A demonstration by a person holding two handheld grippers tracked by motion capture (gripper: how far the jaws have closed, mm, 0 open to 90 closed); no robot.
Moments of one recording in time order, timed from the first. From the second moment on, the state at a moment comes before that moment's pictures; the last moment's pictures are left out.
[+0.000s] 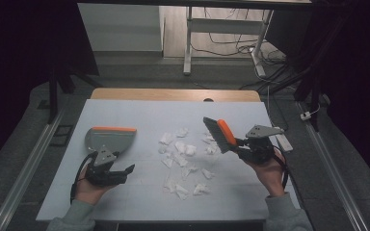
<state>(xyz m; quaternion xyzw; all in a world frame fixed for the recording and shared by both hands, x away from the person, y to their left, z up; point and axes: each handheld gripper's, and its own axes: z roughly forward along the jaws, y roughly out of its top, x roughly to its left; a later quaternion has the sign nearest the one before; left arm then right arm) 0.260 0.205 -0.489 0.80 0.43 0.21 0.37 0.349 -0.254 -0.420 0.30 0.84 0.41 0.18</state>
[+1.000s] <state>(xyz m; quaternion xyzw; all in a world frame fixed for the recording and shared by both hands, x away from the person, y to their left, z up) 0.268 0.206 -0.495 0.81 0.42 0.19 0.37 0.441 -0.235 -0.422 0.35 0.88 0.27 0.17</state>
